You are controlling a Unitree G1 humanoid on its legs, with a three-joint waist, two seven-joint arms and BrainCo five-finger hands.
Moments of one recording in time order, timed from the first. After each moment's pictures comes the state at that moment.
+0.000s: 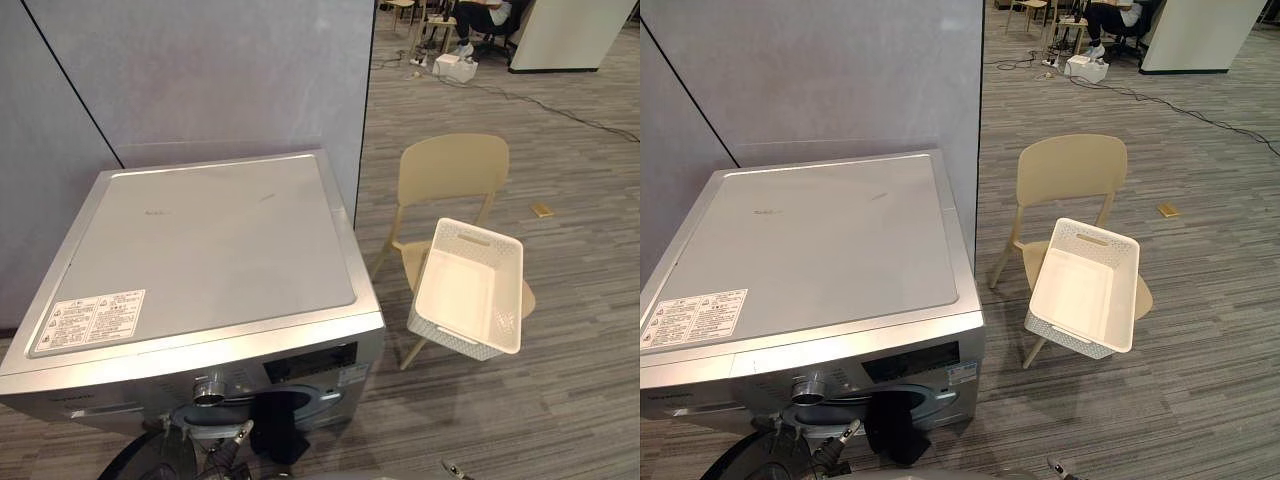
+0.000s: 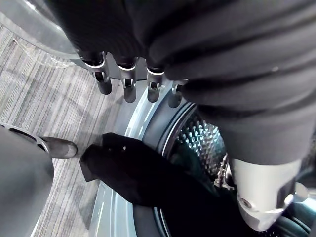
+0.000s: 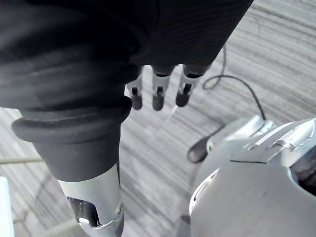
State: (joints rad) left arm 0.10 0.04 0.28 1.07 -0.07 -0.05 0.13; right arm 0.11 -0.01 -0.56 1.11 0.22 -0.01 -0.13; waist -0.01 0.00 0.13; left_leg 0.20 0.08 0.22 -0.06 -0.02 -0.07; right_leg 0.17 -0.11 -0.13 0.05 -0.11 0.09
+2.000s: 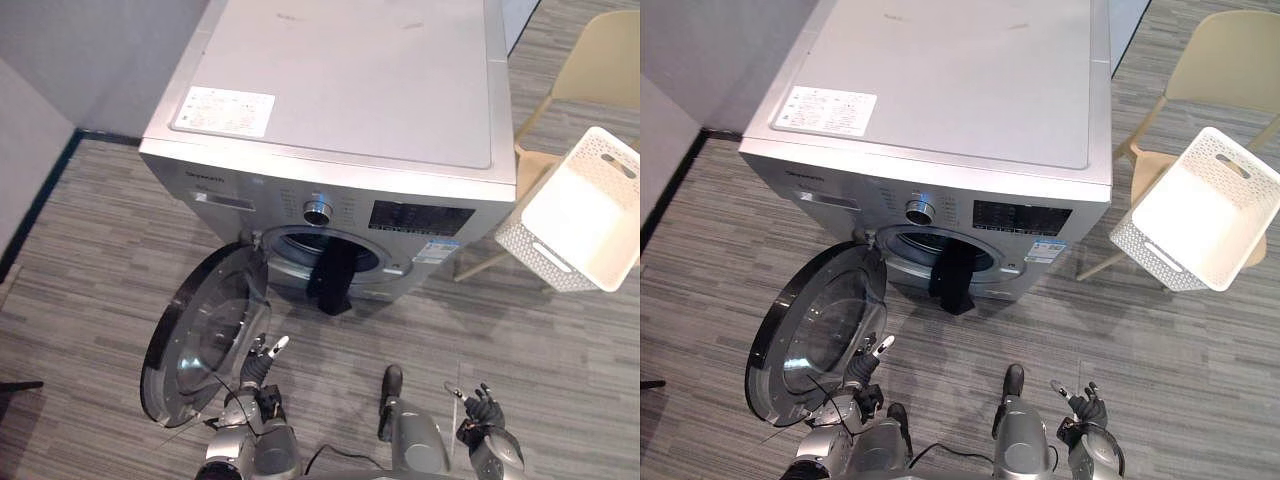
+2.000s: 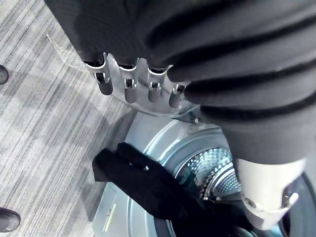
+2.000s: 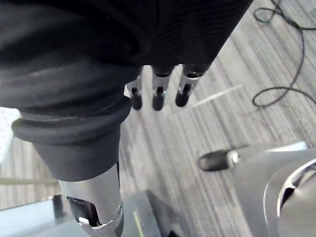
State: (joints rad) left arm 0.05 0.06 -0.10 0.62 -0.26 -0.09 0.11; right arm 0.10 -0.07 -0.30 0.75 0.33 -0.06 -0.13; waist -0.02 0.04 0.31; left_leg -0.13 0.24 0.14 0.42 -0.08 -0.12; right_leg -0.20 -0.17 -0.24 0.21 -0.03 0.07
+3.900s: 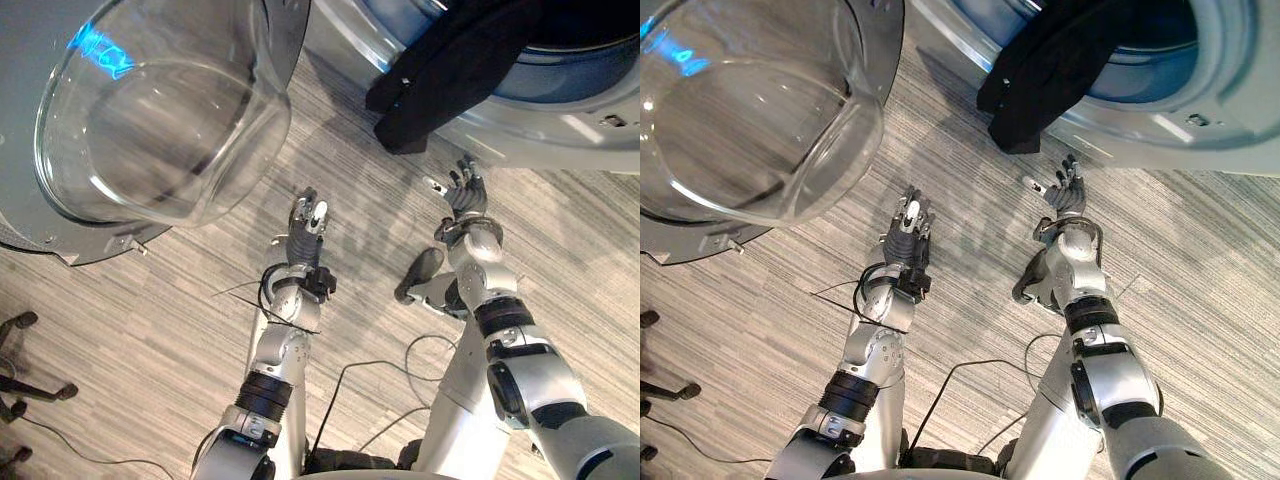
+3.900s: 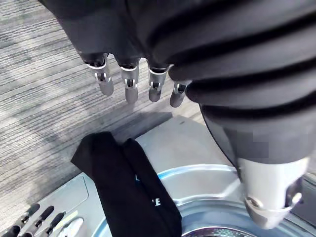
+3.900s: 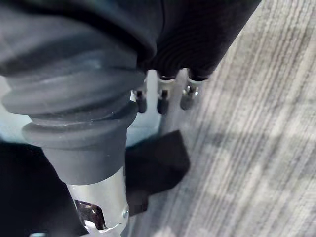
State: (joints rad) left arm -0.33 -0.08 -0.24 0.21 -0.56 -0.16 0.17; right arm -0.77 -0.31 0.06 0.79 0.48 -0.11 -0.21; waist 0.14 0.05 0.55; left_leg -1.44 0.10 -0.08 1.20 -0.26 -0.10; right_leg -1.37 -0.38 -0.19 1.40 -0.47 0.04
